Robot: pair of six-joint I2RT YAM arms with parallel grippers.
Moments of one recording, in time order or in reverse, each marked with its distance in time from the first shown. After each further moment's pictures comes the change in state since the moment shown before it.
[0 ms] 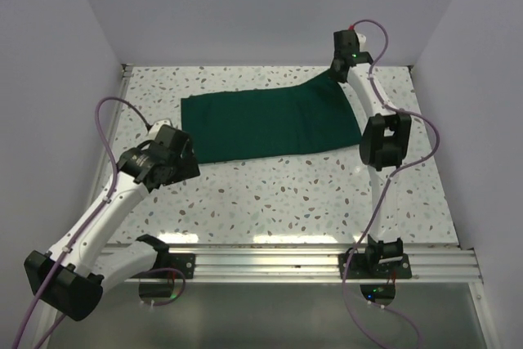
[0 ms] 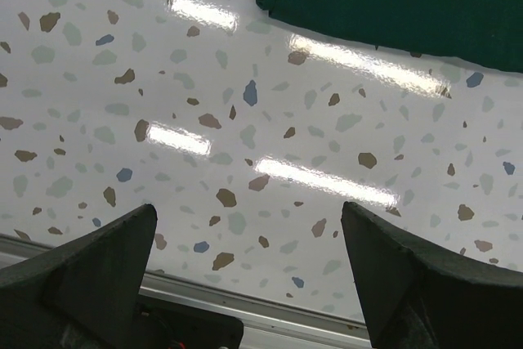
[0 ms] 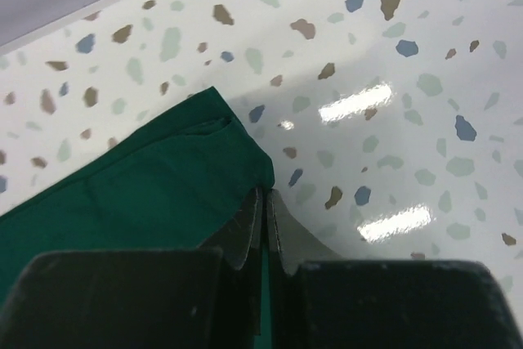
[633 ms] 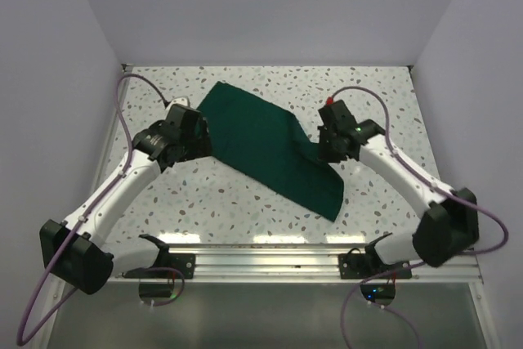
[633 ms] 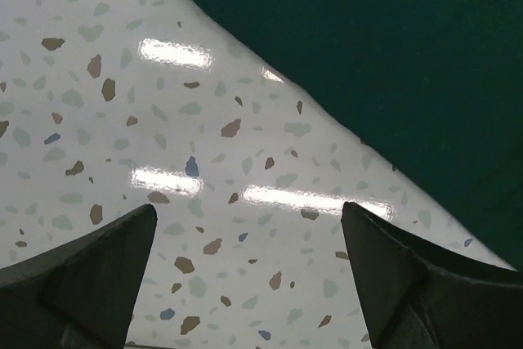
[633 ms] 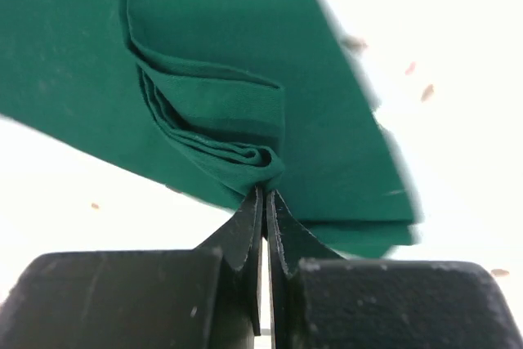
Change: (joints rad) left arm 0.000 0.162 0.114 0.183 0.044 0.119; right arm 0.341 -0.880 -1.096 -0.079 -0.153 0.070
